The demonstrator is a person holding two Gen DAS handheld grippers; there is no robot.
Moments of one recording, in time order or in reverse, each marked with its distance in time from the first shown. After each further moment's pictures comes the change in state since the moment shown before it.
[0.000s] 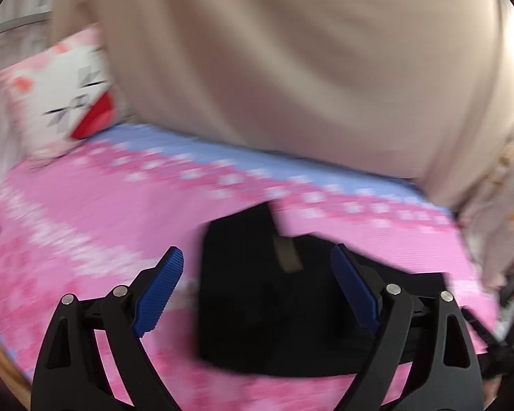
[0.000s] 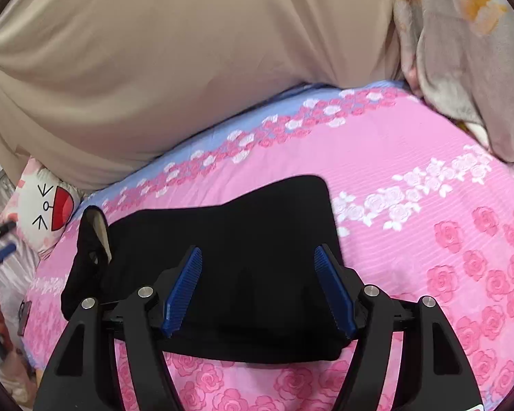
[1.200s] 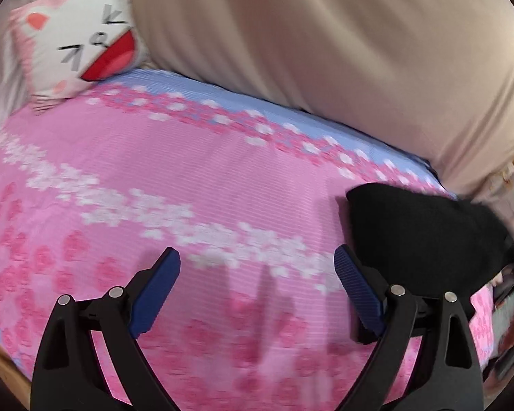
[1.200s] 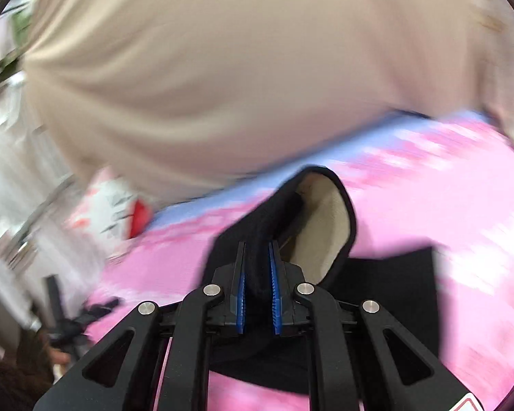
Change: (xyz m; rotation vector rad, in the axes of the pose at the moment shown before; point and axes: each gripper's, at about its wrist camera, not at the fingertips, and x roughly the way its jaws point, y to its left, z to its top) left arm 0.039 0.050 -0.034 -0.067 0.148 -0.081; right arm -0.018 0.037 0.045 0.011 -0.024 0.256
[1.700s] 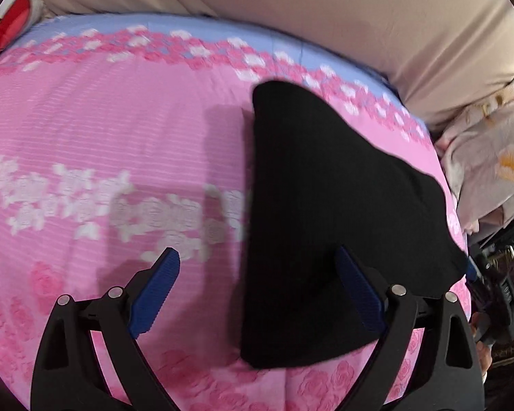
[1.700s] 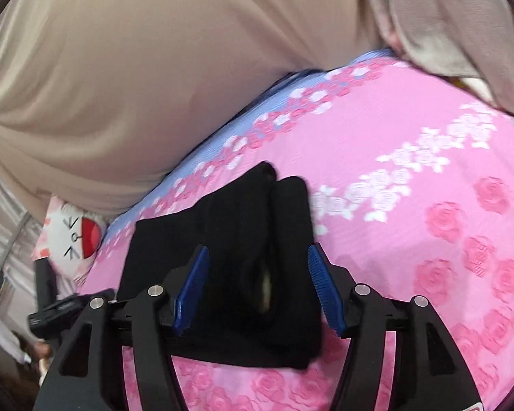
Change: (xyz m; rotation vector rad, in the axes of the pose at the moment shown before) left arm 0.104 -0.123 -0.027 0.083 0.324 -0.169; right arm -0.010 -0.104 -0.041 0.161 0.031 -0.094
